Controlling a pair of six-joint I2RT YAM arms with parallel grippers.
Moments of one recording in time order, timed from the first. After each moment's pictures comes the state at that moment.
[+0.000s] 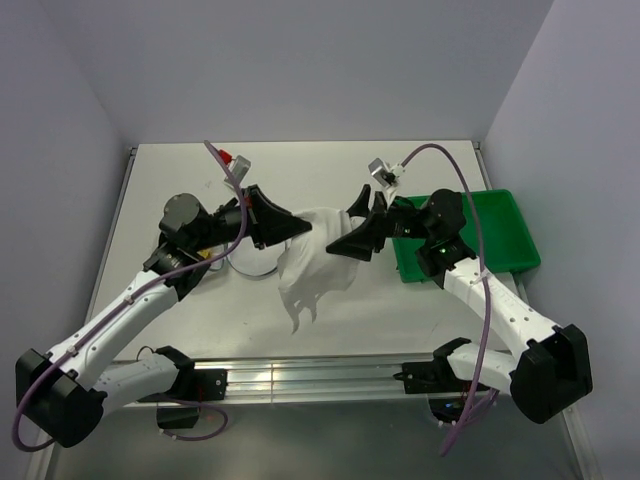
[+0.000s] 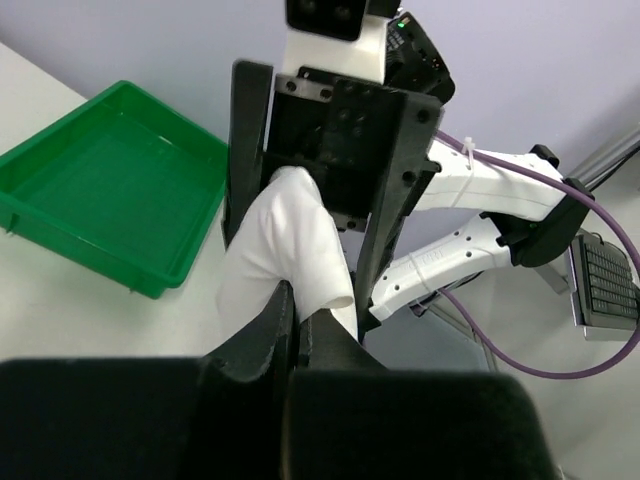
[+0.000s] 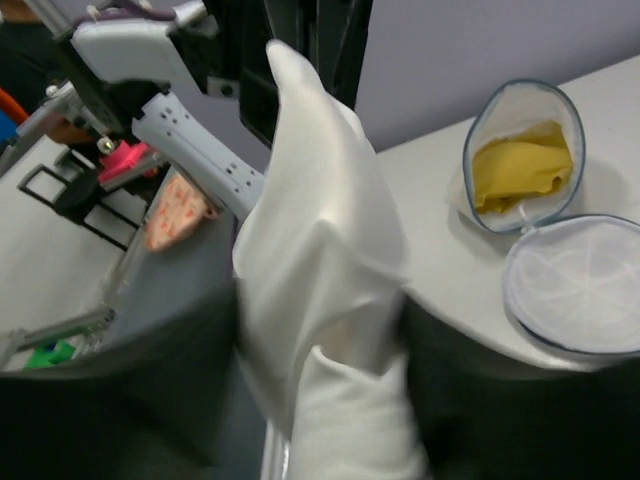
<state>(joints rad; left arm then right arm) -0.56 1.05 0.87 0.39 0.74 -0.76 0.41 1.11 0.78 0.60 -1.12 0.69</state>
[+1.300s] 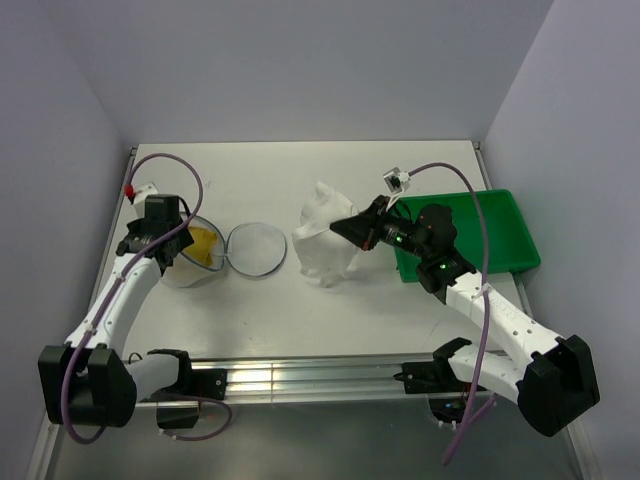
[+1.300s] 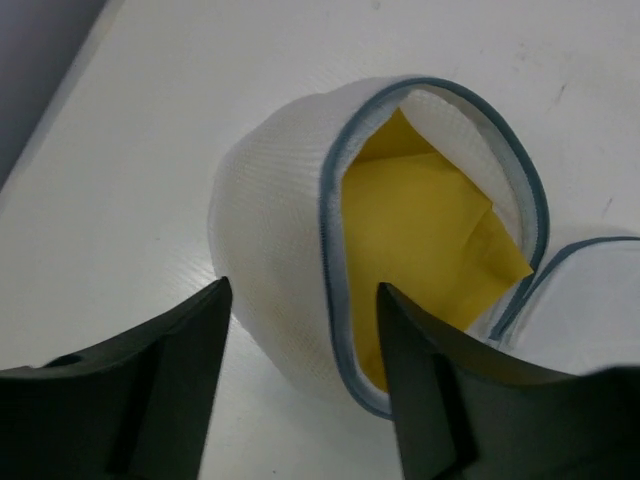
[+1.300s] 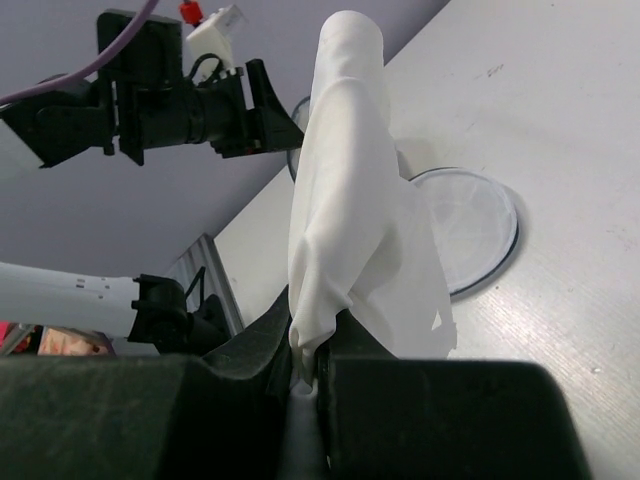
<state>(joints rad) -0.08 1.12 0.87 -0.55 -0.49 -0.46 0.46 1.03 0.66 0.39 -0.57 0.61</state>
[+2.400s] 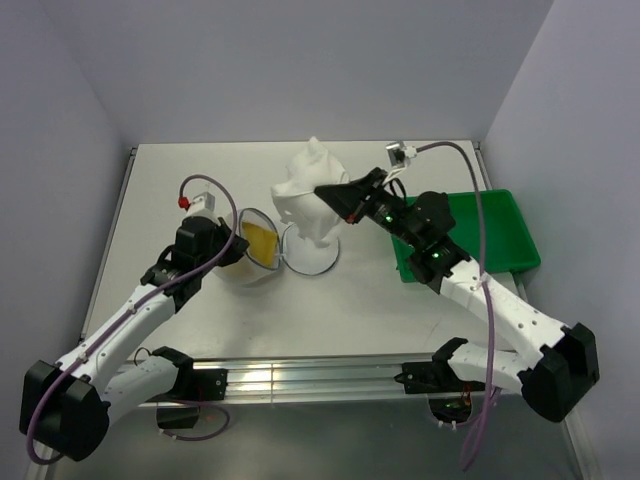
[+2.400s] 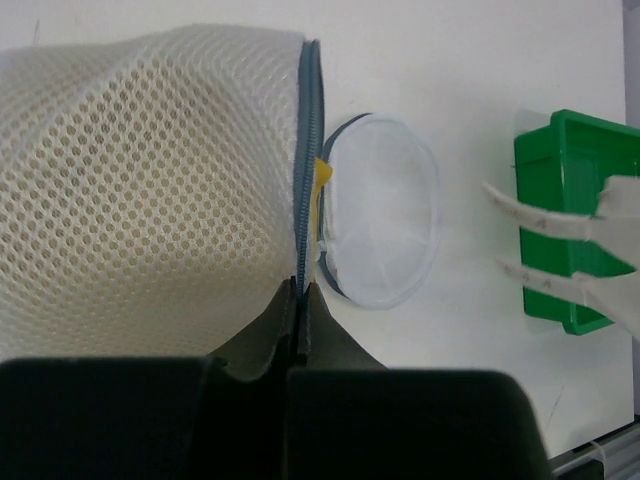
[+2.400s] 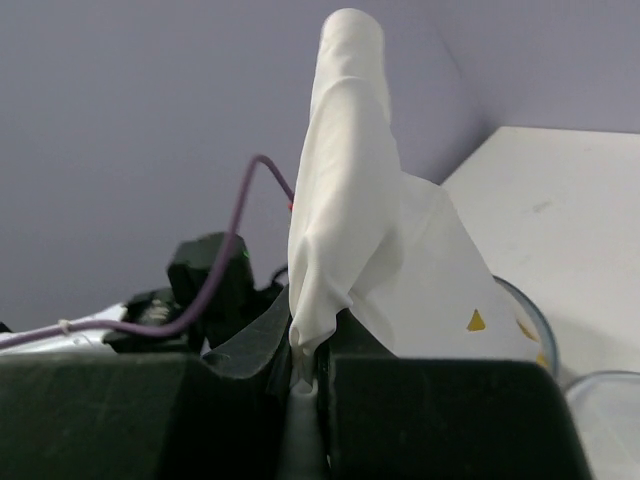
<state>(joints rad) -0.42 1.00 0.68 -0.18 -0.05 -0.70 0.58 1.06 0.85 0.46 -0.33 0.74</state>
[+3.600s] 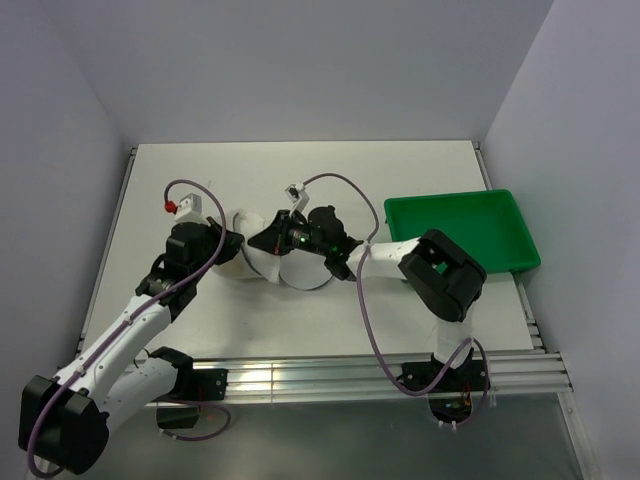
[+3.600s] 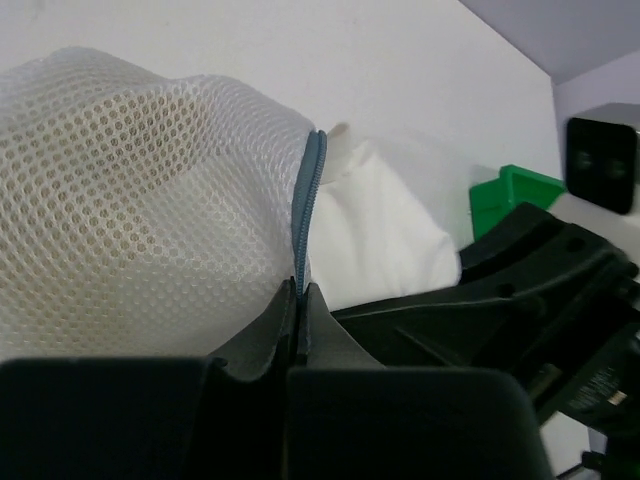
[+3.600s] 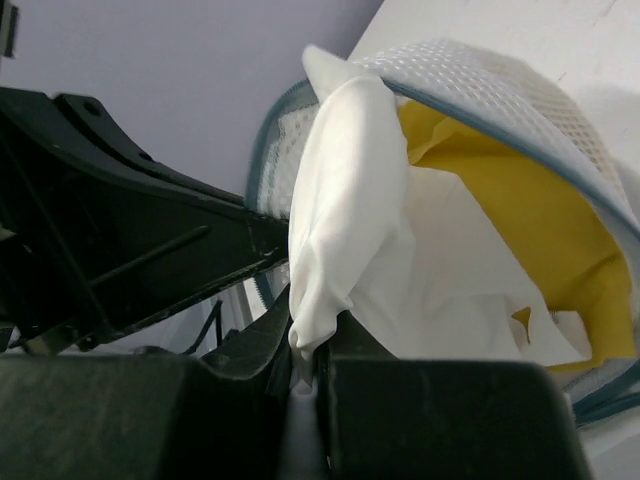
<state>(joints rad) -0.39 0.92 0.58 -0.06 -0.07 -0.76 0.82 1.86 0.98 0.78 -0.34 0.84</state>
